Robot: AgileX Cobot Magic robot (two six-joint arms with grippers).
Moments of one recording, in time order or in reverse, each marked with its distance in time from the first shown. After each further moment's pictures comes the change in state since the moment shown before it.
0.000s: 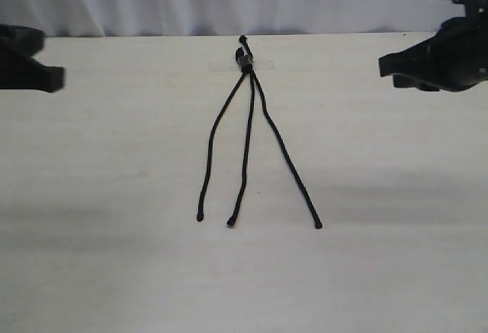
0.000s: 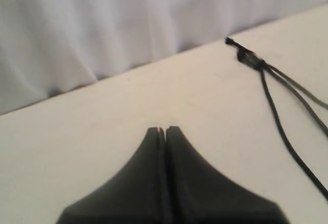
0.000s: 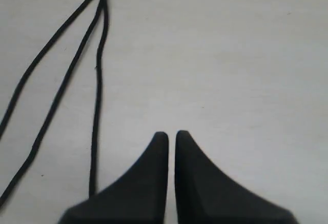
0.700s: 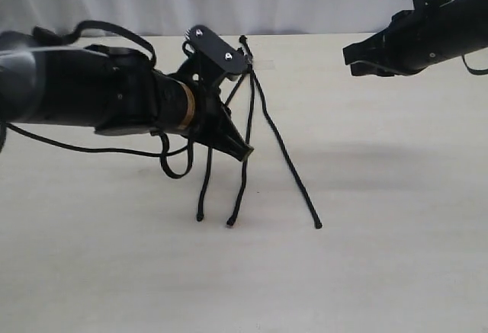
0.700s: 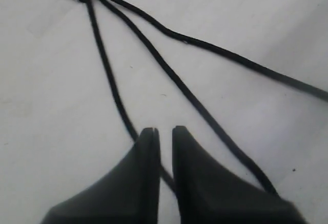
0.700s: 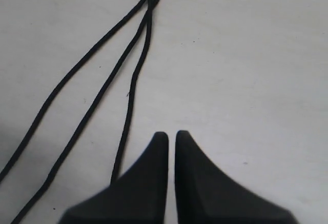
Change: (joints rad) left arm -0.501 0.658 -0.418 -0.064 0.241 0.025; right arm 0.000 0.248 -0.184 0.297 0.037 -0.347
